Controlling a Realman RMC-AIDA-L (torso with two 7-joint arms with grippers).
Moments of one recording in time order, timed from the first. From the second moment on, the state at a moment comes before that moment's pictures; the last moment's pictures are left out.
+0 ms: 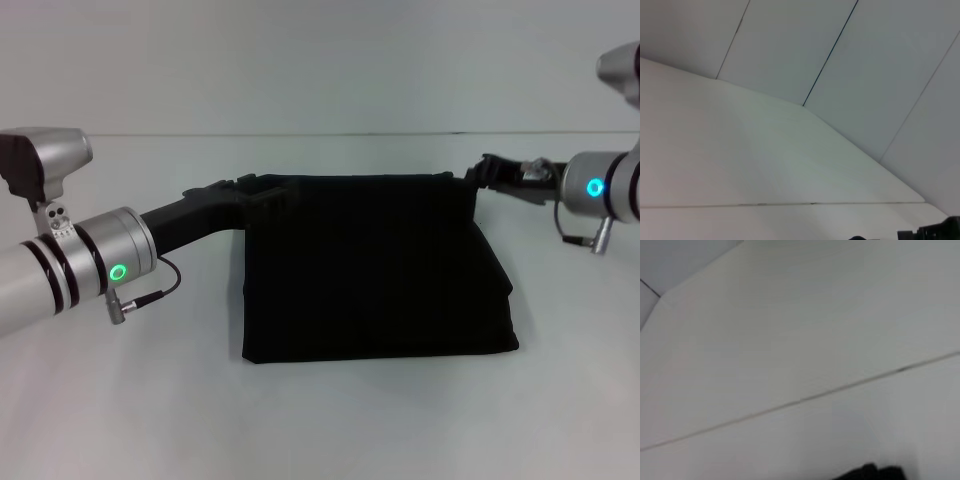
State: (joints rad) left arm -0.70 -2.15 0.45 0.39 1.90 1.11 -1.45; right arm 0.89 2.00 -1.03 -0.29 -1.88 -0.60 2.34
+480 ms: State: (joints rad) left arm -0.71 -2.15 0.45 0.39 1.90 1.11 -1.45; right arm 0.91 1.97 -1.03 -0.30 -1.88 -0.59 2.33
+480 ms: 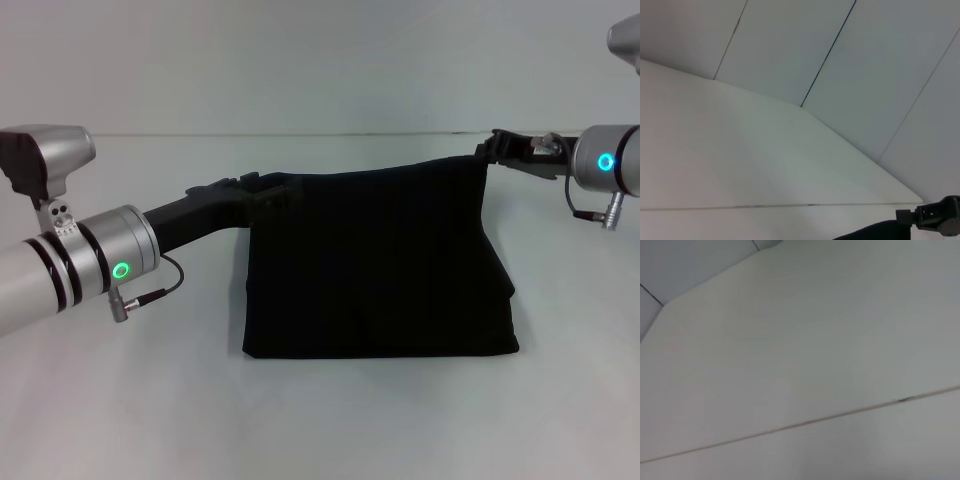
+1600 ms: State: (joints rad) left arm -0.72 -2.13 0.46 0.40 1.85 1.16 -1.47; right arm 0.73 2.00 -0.93 -0.55 -1.86 -0.81 2.06
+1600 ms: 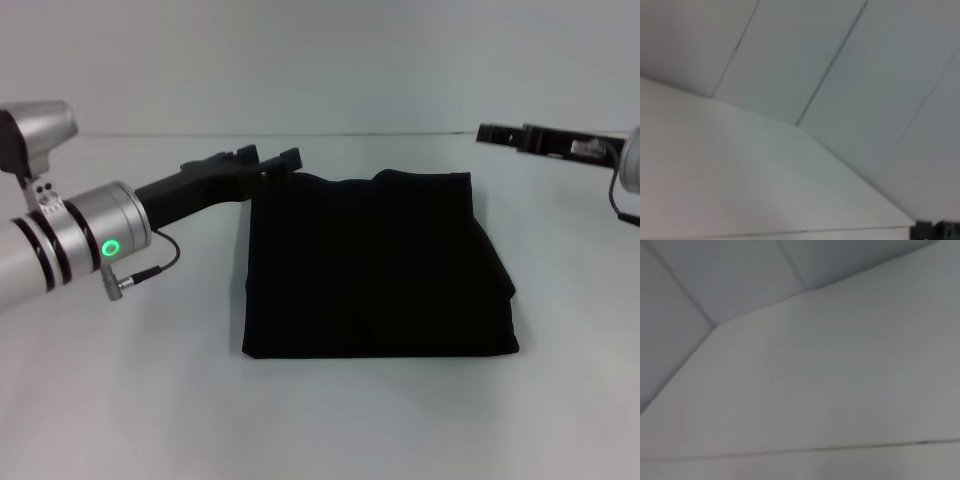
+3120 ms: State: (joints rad) left arm -0.76 -2.08 0.76 0.66 2.12 1.35 -1.54; right arm 0.72 1.99 -0.88 -0.77 -2.14 -1.28 1.87
